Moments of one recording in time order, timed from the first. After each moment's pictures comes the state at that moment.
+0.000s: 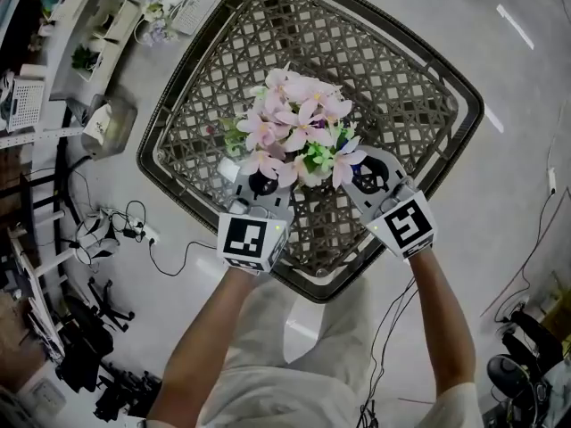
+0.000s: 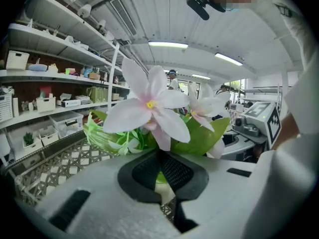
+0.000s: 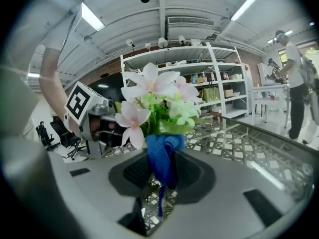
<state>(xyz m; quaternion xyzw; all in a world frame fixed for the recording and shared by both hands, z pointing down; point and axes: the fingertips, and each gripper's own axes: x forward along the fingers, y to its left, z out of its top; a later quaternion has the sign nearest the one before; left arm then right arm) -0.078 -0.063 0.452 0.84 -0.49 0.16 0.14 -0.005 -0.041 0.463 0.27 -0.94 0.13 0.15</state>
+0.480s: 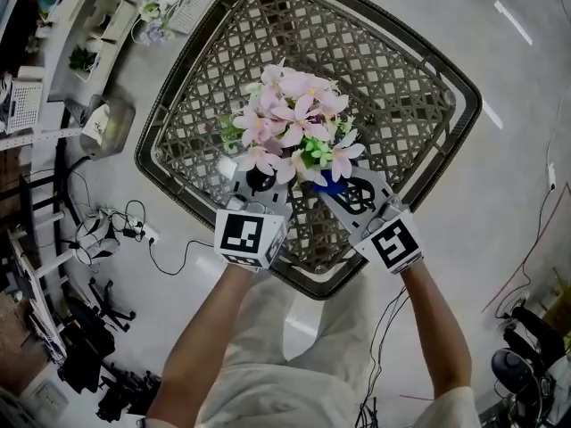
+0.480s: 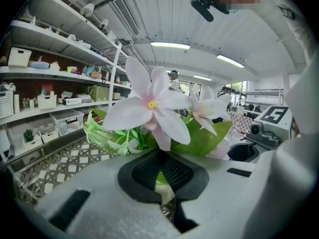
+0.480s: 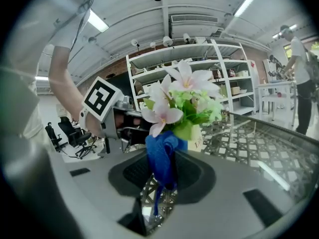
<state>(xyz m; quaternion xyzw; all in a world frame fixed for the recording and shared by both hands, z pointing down) -0.077 -0.063 0.452 0.84 -0.49 0.15 0.15 -0.024 0.005 0.461 0.23 -0.95 0.14 0.16</state>
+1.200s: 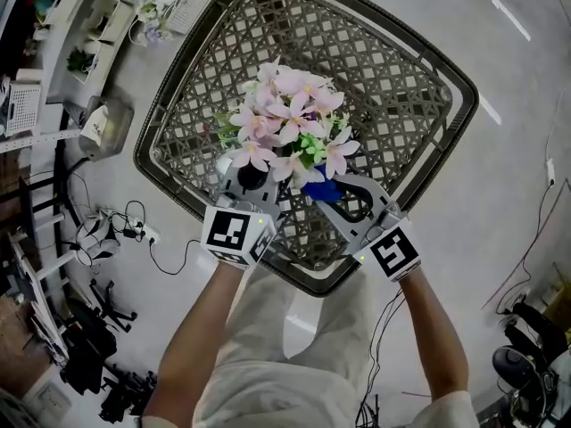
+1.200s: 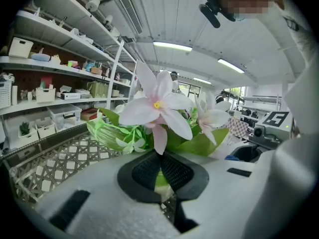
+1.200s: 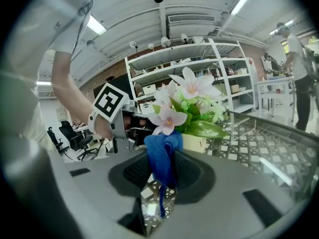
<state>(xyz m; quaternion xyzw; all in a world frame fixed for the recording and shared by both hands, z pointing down) -0.083 -0.059 0.451 0.85 -0.48 0.13 0.18 -0.023 0.022 0.449 0.22 -0.95 0.15 0.15</state>
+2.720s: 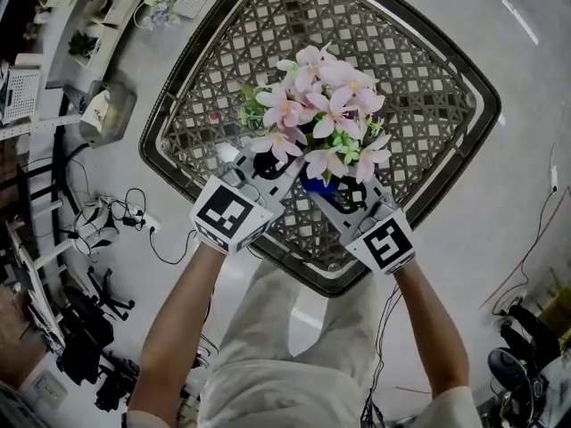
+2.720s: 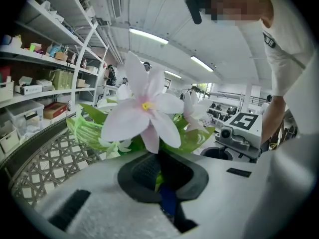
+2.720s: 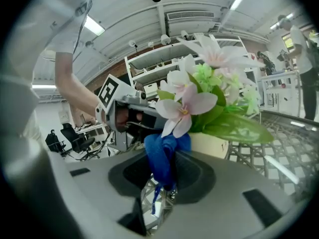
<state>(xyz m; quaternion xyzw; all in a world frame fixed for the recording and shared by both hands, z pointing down) -0.070 -0.057 0.452 0.92 -0.29 0.17 0.18 -0.076 0.007 0.464 0.21 -0.95 0.17 0.15</state>
